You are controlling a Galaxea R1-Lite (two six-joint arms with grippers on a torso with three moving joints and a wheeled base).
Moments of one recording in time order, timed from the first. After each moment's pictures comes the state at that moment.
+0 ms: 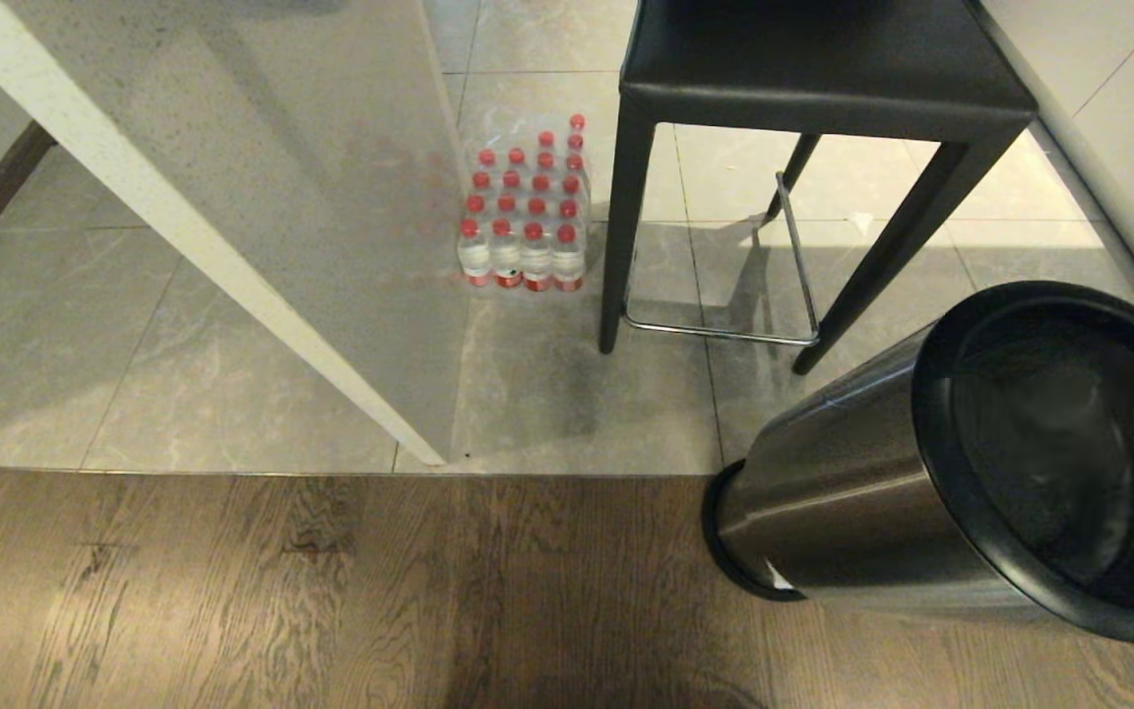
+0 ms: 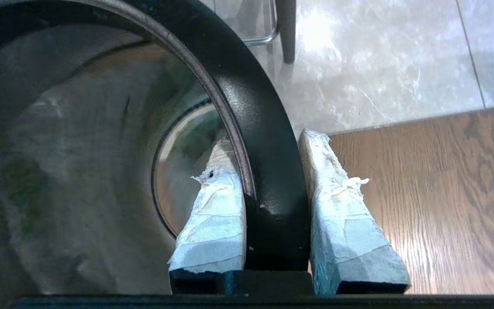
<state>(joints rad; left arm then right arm) 0.00 0.00 0.00 0.00 0.00 0.00 -0.14 0.92 -0.46 -0.33 0.12 0.17</state>
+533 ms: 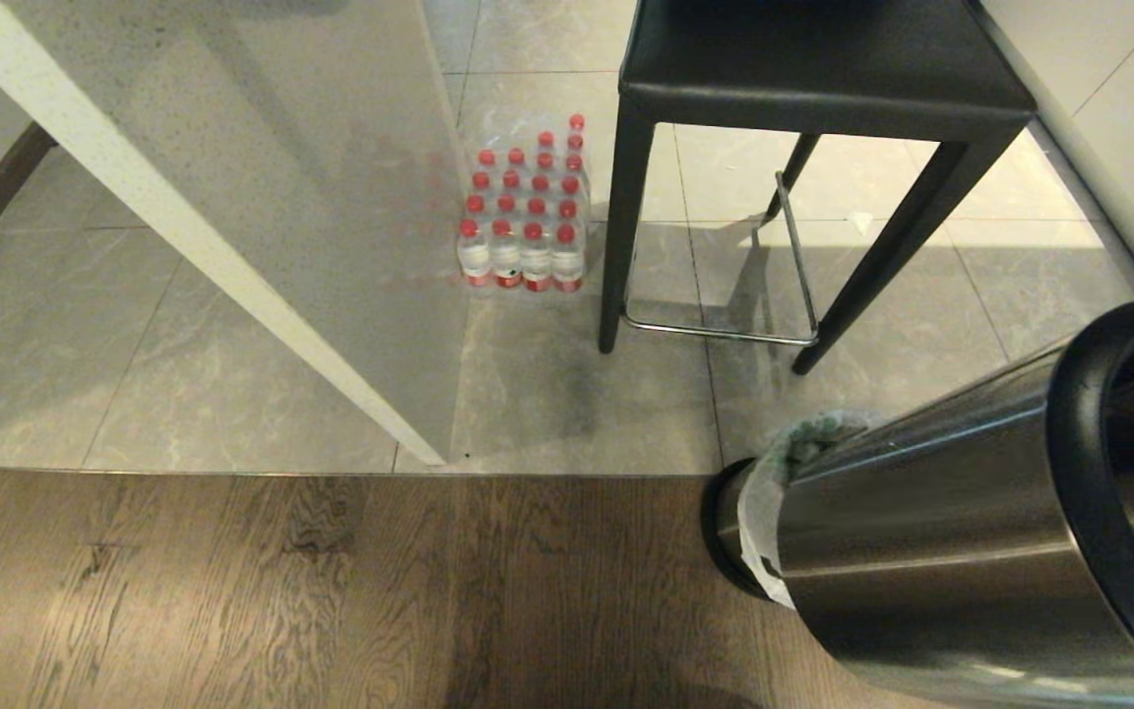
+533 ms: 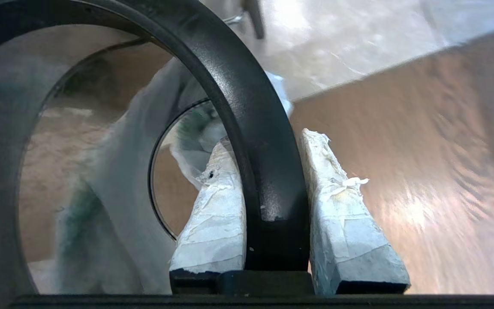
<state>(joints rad) 0.00 0.00 0.00 0.00 0.00 0.00 -0.14 0.61 -0.66 0.21 -0.01 0.29</state>
